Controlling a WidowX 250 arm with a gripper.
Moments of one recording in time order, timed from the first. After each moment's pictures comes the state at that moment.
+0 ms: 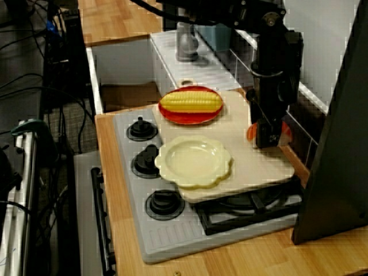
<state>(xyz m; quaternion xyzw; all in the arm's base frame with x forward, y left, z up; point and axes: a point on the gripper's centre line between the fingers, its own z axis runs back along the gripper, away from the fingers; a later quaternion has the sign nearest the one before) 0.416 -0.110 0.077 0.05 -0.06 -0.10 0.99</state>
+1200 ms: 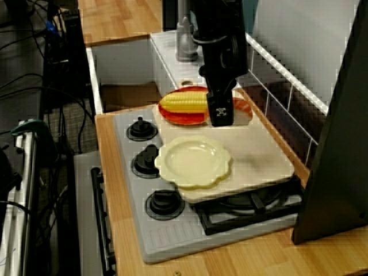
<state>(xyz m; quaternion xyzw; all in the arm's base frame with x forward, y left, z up) 0.355 -0.111 0.124 0.02 -0.09 -0.14 0.99</state>
